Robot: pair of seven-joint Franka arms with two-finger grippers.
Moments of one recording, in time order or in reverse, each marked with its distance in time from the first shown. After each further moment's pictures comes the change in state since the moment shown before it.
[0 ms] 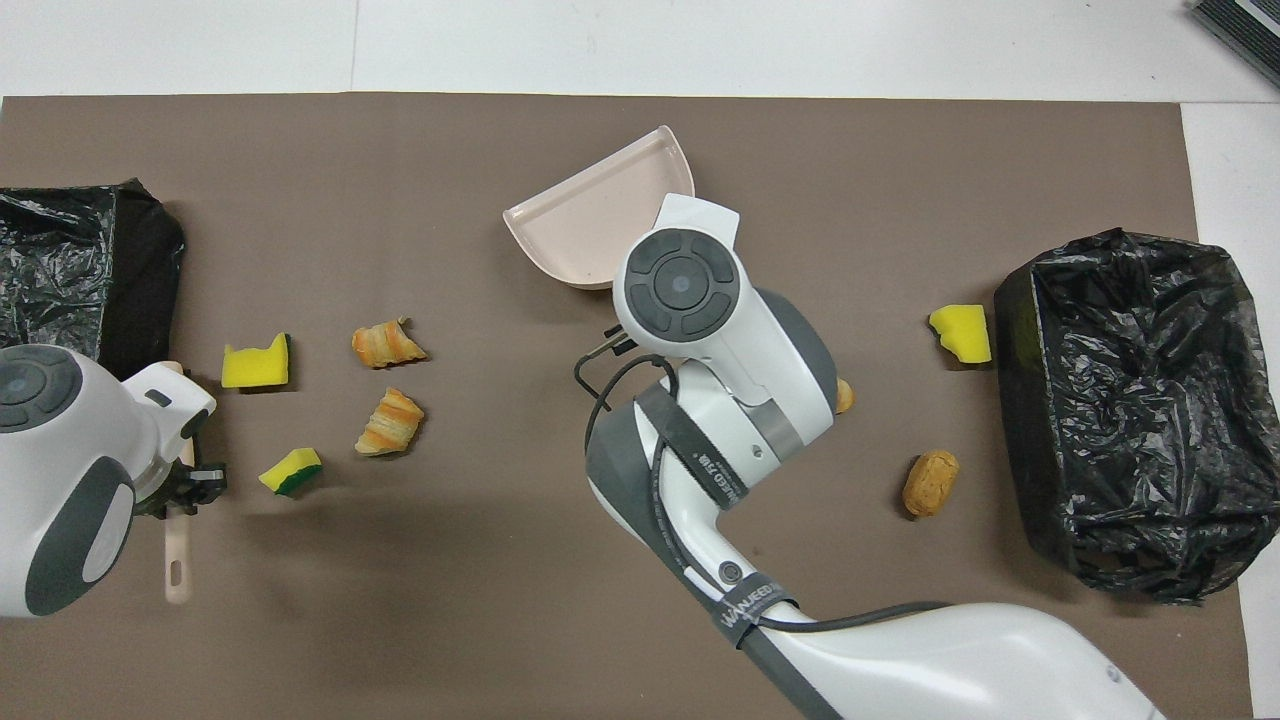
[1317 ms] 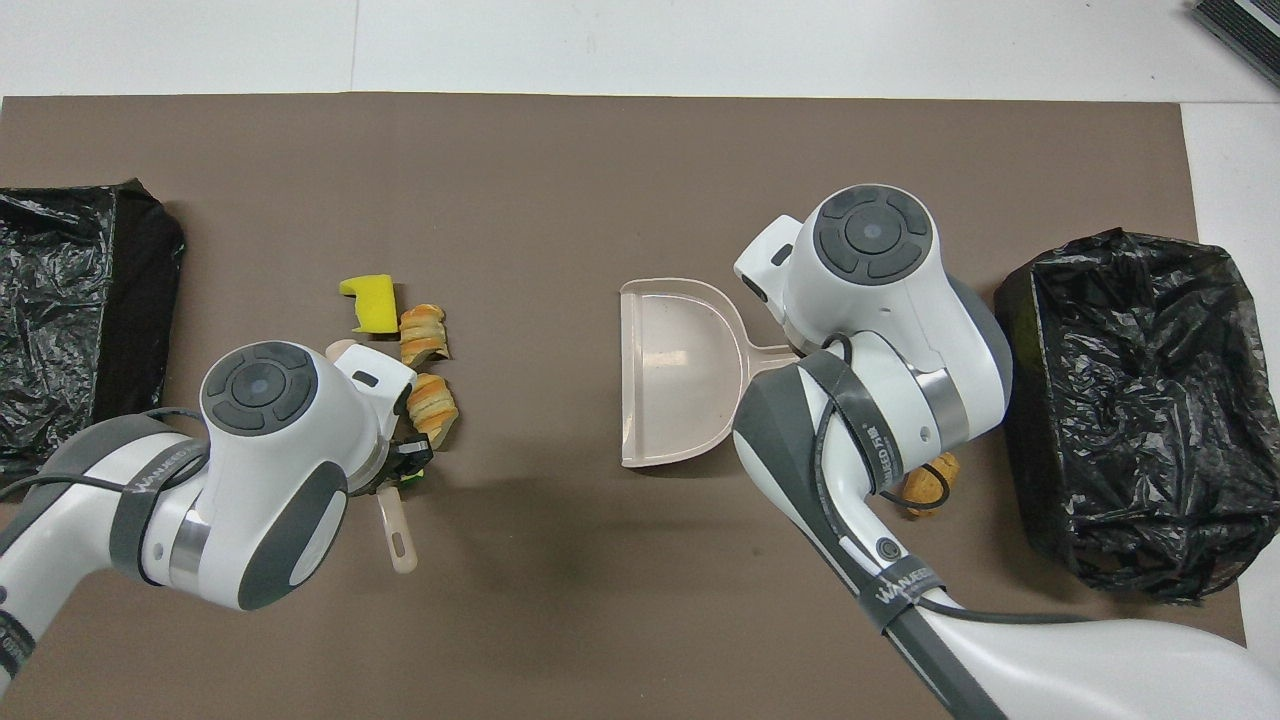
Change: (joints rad) left arm -0.345 0.061 0.006 0.099 -0.245 -0.007 -0.404; right arm -0.150 -0.153 0.001 -0.251 0.006 -0.064 -1.147
